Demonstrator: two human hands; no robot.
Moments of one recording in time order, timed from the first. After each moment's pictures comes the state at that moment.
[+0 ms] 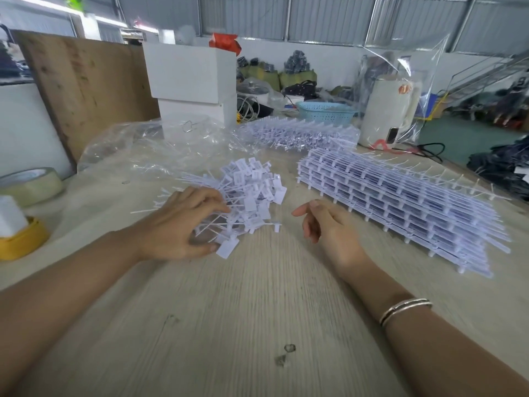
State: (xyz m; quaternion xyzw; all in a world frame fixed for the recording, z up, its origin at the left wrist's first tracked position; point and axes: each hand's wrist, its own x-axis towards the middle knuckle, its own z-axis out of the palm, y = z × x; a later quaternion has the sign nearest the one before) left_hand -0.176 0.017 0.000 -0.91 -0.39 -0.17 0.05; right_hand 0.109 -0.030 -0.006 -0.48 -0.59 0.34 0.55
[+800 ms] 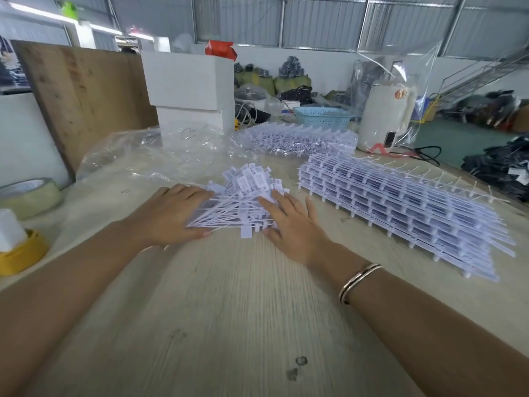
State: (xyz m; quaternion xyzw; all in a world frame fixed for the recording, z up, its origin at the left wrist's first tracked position) left_hand -0.193 0.057 0.005 -0.86 -0.49 -0.09 0.11; right_hand 0.077 0.018 -0.014 -0.57 -0.81 -0.05 0.11
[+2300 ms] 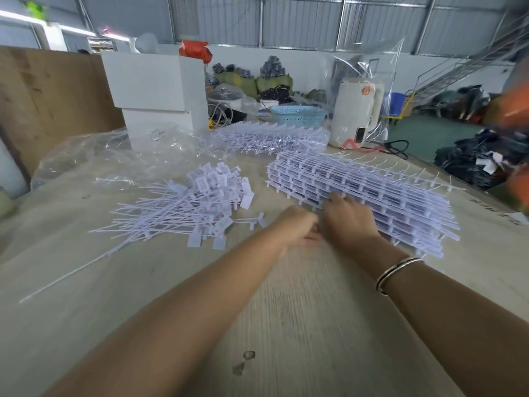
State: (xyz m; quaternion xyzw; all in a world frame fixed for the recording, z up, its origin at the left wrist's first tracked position) left_hand 0.073 -0.004 0.017 -0.60 -0.45 -0.29 -0.59; right_hand 0.199 -0.001 0.003 -0.71 -0.68 -0.19 0.06
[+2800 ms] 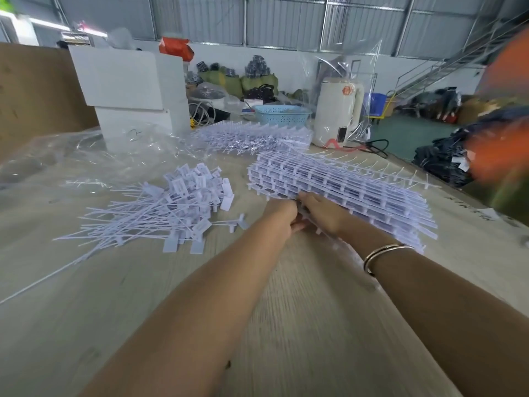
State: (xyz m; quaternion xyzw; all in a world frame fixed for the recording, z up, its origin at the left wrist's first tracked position) left_hand 0.116 0.039 0.013 -0.36 -0.49 -0.40 -0.68; right_hand 0.214 0.012 0.011 -0.65 -0.64 0.26 0.30
